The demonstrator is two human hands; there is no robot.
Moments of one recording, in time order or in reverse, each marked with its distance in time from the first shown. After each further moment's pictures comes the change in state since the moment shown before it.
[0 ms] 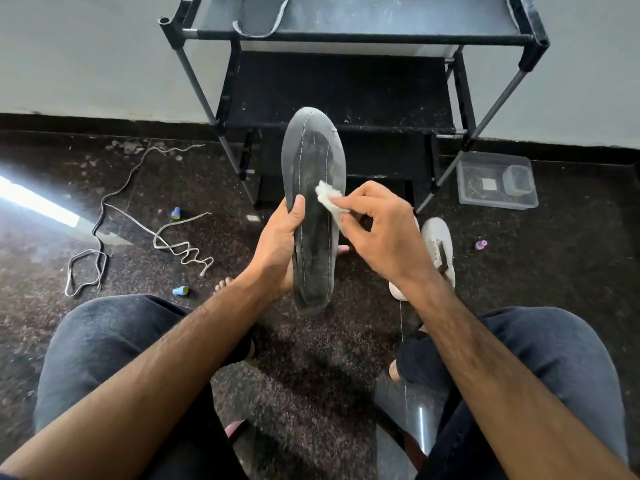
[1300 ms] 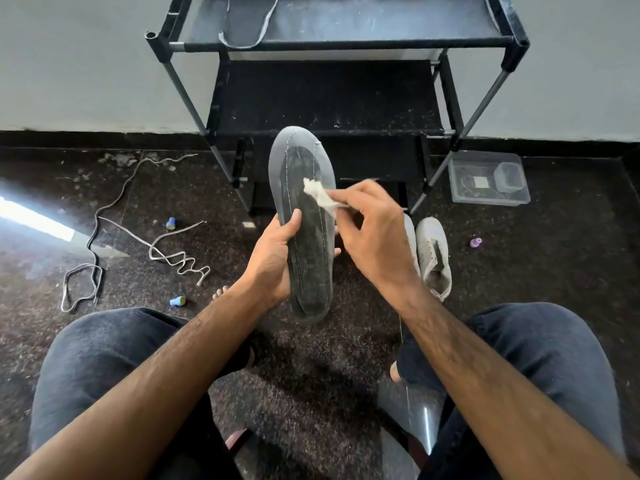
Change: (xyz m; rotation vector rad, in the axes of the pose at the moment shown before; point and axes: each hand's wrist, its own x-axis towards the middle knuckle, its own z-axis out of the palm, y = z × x) left_hand -0.002 -0.001 0.001 -0.085 0.009 -0.077; right_hand 0.003 0.010 0.015 -0.015 0.210 0.038
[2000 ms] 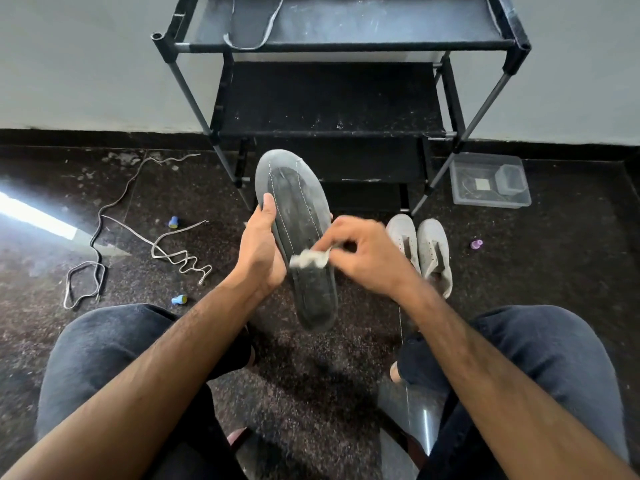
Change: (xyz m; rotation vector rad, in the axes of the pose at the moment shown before) left_hand 0.015 0.011 -0.012 0.013 0.205 0.066; right_hand -0.012 0.002 -0.007 0.239 -0.487 0.170
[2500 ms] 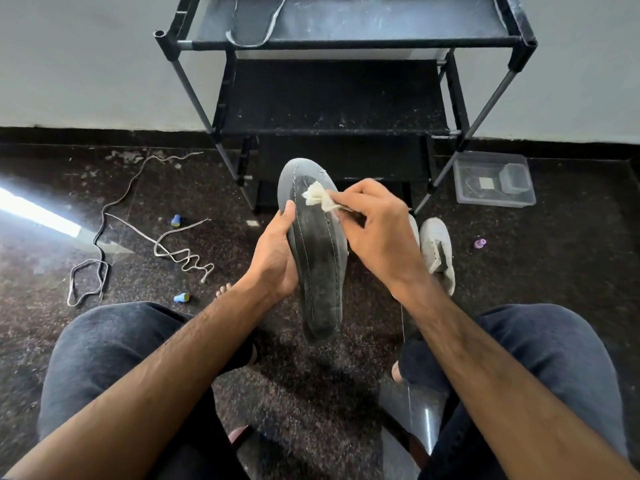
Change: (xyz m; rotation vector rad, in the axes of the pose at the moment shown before) left_hand -0.012 -0.012 0.006 -0.023 -0.092 -0.087; right_hand 0.011 -0.007 -0.007 -0.267 0.379 -0.232
